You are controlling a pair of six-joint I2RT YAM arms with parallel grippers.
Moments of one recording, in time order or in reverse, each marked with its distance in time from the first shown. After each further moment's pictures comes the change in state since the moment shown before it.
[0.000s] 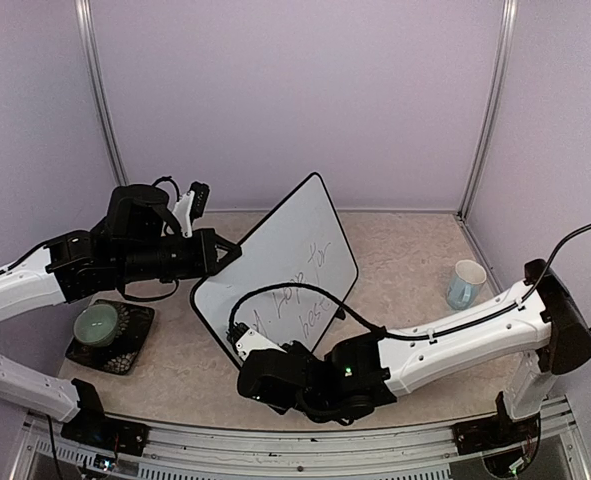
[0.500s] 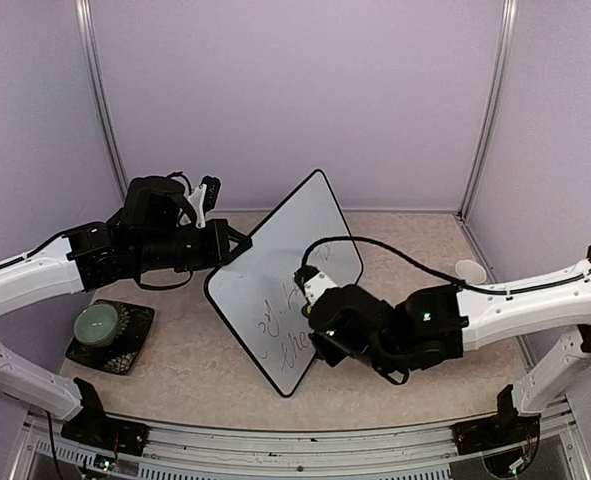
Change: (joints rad) left arm 0.044 0.093 0.044 0.051 0.030 -0.002; right arm -0.119 -0.273 -0.185 -0.072 0.068 0.041
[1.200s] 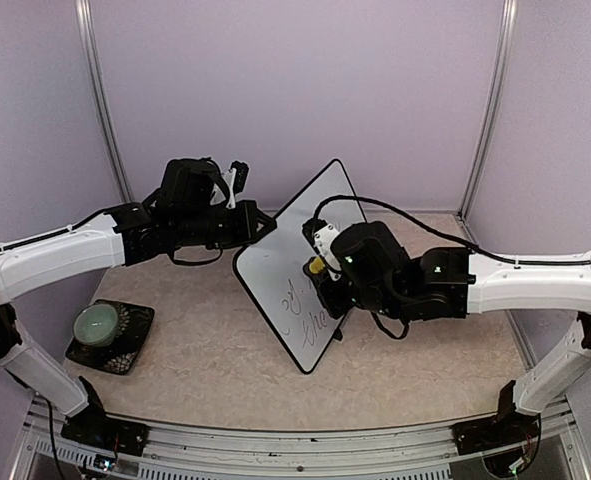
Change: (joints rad) left arm 0.066 0.251 0.175 0.098 0.086 0.053; right arm -0.240 -0.081 0.029 0.129 -0.193 -0.190
